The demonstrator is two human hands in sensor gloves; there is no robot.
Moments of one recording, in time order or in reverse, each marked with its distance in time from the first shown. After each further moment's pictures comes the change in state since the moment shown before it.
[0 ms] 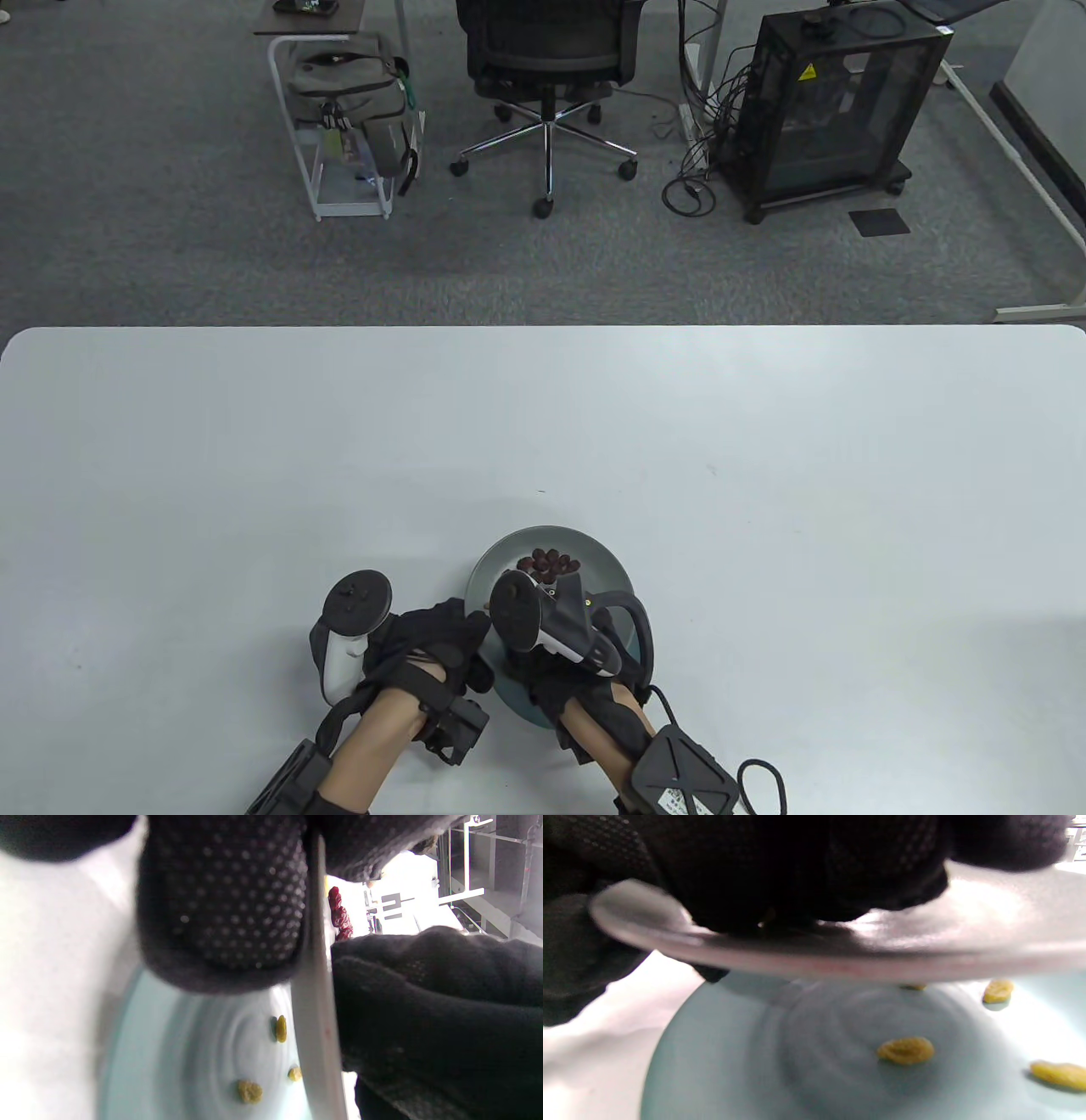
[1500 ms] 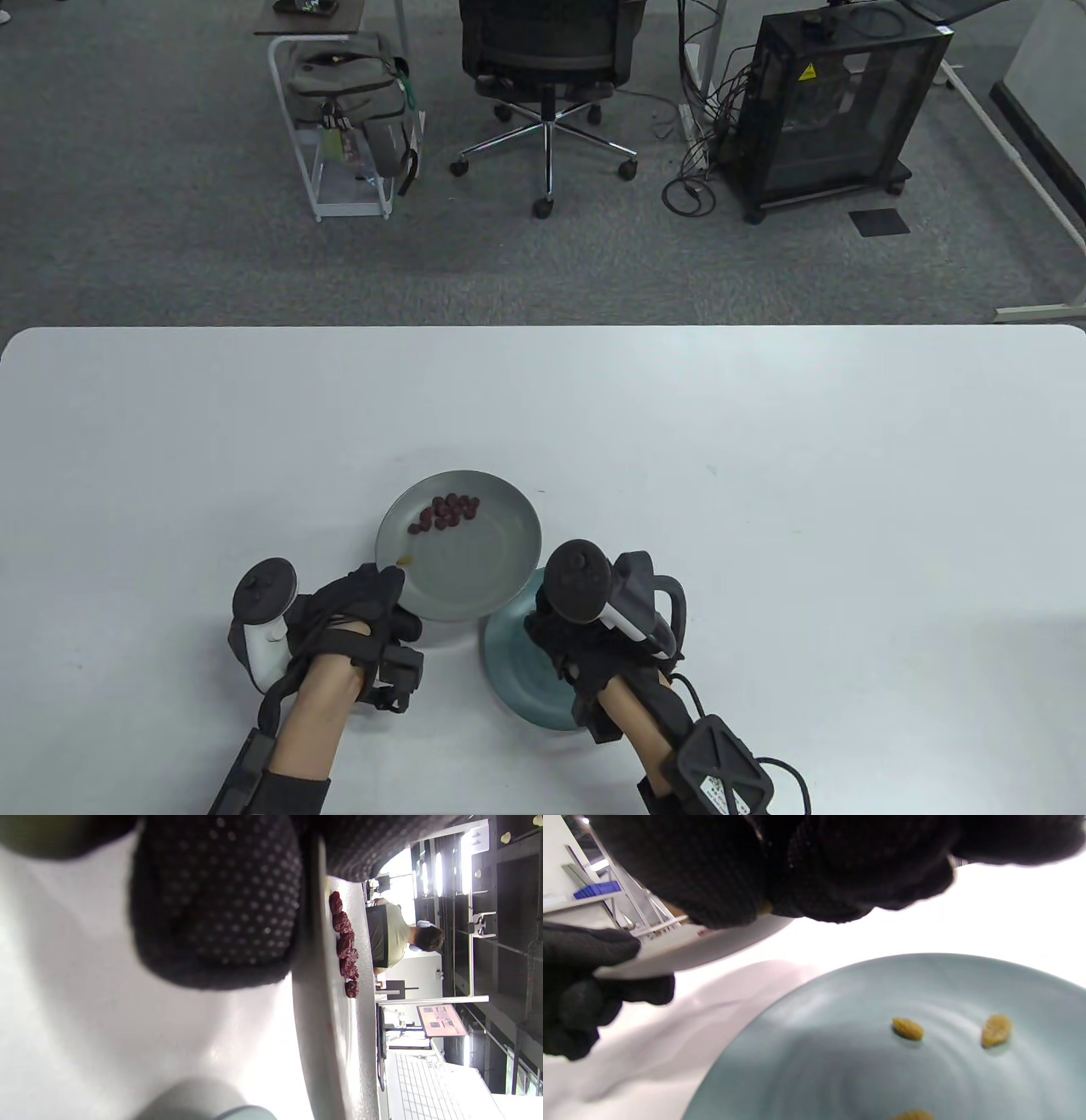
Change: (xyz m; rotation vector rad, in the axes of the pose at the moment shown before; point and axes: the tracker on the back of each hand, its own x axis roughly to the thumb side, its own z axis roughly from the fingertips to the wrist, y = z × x) left_hand -0.015 0.083 0.000 0.284 0.044 0.171; right_hand -0.038 -0.024 -0.002 -0.048 0.021 -0.215
